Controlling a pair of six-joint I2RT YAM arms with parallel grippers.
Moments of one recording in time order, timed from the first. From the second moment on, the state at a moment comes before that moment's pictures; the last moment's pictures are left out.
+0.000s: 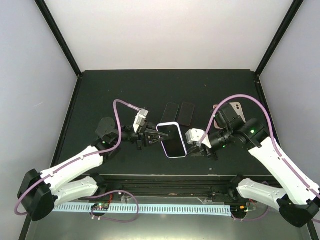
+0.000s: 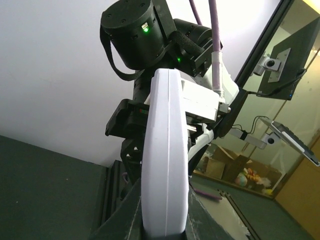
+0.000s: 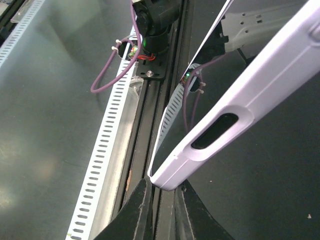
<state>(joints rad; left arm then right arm) -0.74 1.00 0.61 0.70 0.94 -0.72 0.66 1.02 1.22 -1.23 -0.80 -0.80</state>
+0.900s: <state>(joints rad) -0.71 0.96 0.57 0.69 0.91 -0.75 0.67 1.05 1.13 -0.99 -0.63 -0.76</state>
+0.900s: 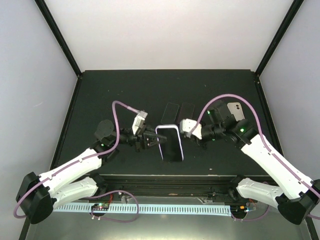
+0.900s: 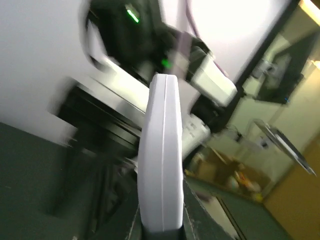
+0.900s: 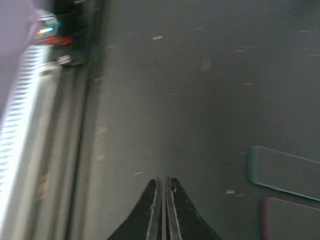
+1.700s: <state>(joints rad) -0.74 0.80 0.54 0.43 0.70 -0.70 0.64 0.90 1.13 -0.79 -0.53 -0.45</state>
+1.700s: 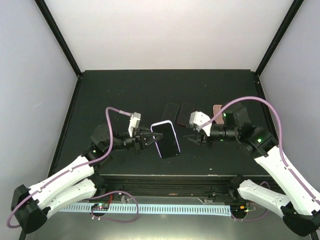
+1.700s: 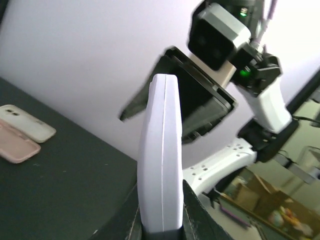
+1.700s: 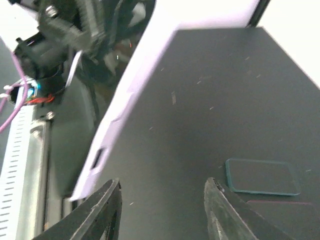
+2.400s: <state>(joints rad) -0.73 0.83 0.53 0.44 0.69 -0.69 0.64 0.98 1.00 -0.93 -0.78 -0.58</state>
